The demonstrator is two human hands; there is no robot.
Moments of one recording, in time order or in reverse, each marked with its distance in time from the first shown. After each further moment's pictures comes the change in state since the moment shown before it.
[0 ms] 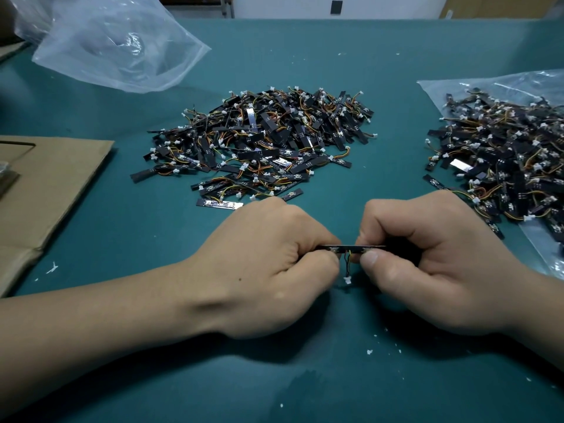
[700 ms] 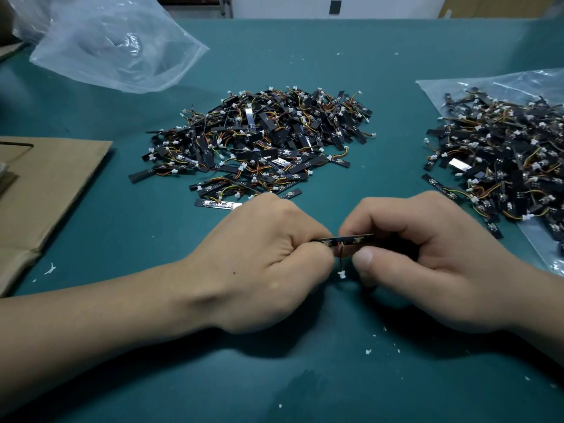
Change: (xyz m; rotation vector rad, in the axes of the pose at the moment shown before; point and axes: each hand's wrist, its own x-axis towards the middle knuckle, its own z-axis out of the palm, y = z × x) left_hand 0.000 -0.010 0.003 0.015 0.006 -0.002; right_hand 0.000 0.003 0.000 0.140 -0.067 0.103
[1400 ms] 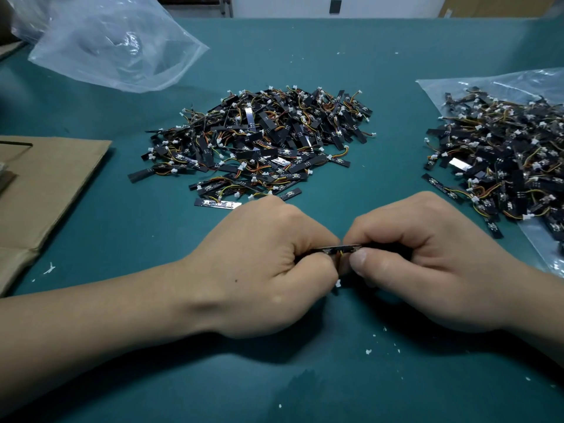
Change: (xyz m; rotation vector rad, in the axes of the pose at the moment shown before) left_hand 0.000 0.003 0.001 0.068 -0.014 0.063; right_hand 0.003 0.000 0.001 -0.098 -0.026 0.001
